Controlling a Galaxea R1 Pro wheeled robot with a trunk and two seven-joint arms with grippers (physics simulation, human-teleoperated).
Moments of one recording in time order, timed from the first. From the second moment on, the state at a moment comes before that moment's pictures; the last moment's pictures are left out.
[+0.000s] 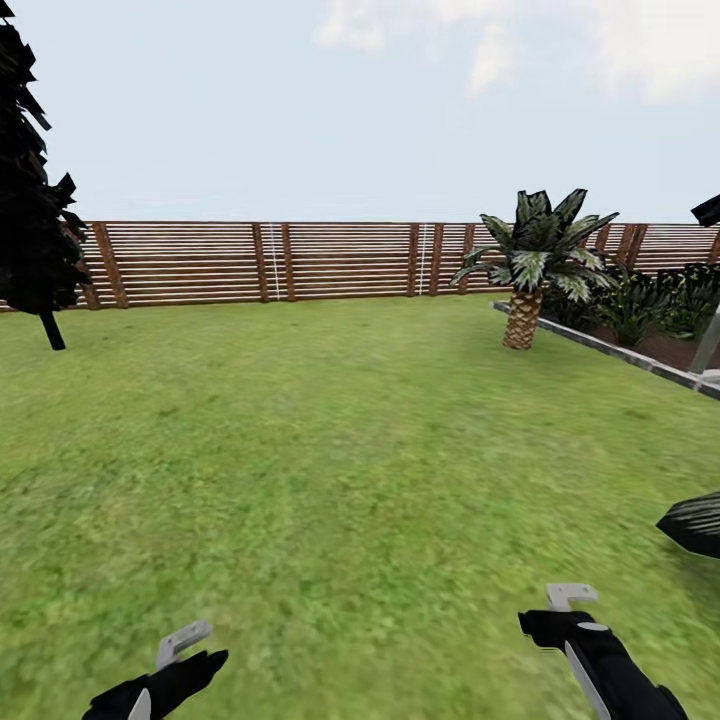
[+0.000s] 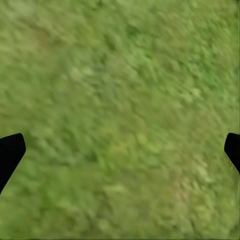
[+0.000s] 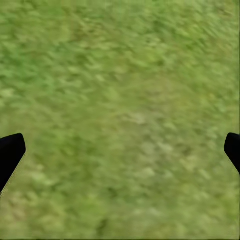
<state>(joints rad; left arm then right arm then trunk) -0.35 0.07 0.41 -0.56 0.03 0.32 -0.27 -0.40 -0.17 -0.09 -0.70 0.04 0.35 0.02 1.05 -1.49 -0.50</state>
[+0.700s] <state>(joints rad) -0.35 0.07 0.40 -0.56 0.03 0.32 -0.27 -0.40 -0.17 -0.09 -0.70 0.05 0.35 0.01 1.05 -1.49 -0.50</state>
